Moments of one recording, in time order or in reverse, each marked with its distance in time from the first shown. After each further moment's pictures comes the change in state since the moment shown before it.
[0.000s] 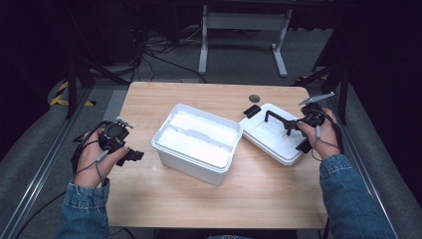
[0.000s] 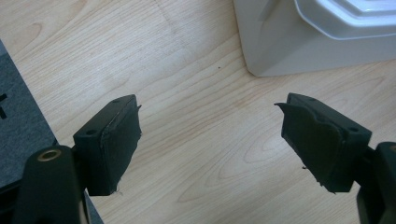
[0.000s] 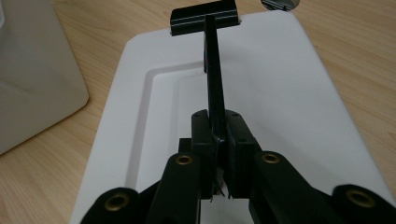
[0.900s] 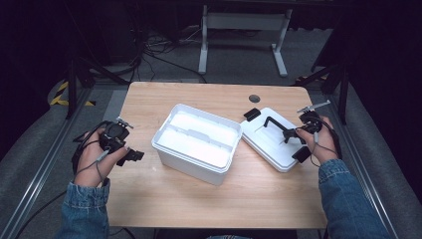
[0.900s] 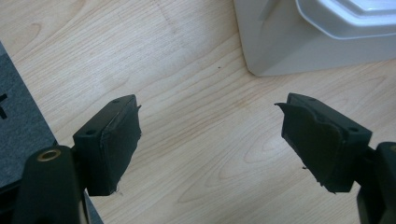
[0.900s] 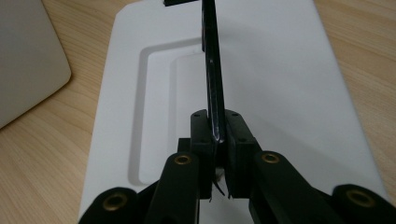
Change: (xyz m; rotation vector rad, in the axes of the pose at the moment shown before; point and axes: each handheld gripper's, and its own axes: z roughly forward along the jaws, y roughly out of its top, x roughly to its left) left arm 0.000 0.001 0.001 0.009 -0.003 0.003; right arm -0.012 -0.024 0.023 0.063 0.032 0.064
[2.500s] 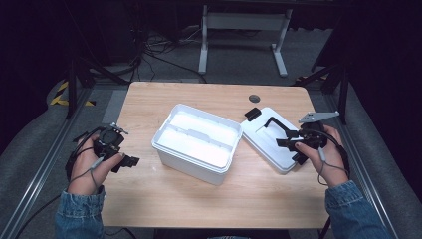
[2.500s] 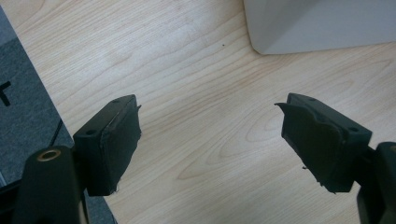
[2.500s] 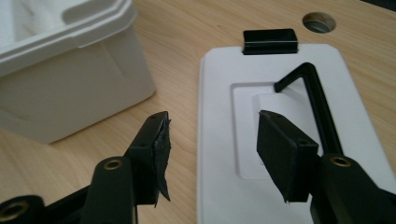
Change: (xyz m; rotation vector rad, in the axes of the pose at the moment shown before) left arm -0.001 -0.018 -0.005 0.003 0.023 -0.018; right arm 0.087 -0.016 -0.053 -0.173 -0.019 -0.149
